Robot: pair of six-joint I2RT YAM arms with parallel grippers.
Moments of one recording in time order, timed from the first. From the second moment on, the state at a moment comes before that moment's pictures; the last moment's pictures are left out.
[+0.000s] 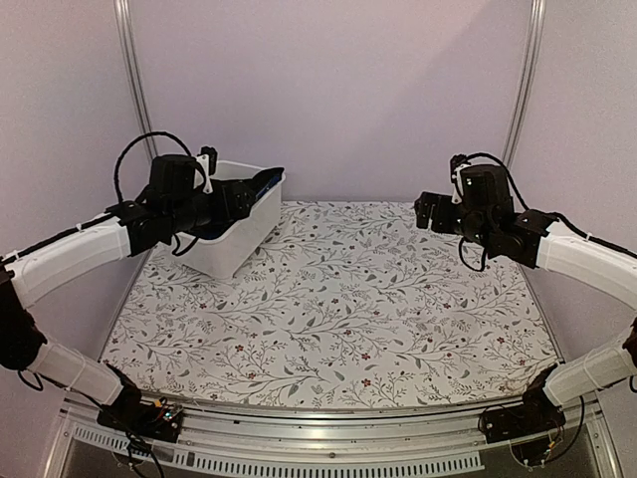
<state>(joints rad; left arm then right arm) -0.53 1.35 1.09 -0.15 -0.14 -0.40 0.62 1.30 1.06 -0.21 0.41 0.41</state>
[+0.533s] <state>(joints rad) -0.40 1.42 1.30 -0.28 -0.18 -0.39 0.62 1.29 1.03 -0.17 0.34 0.36</state>
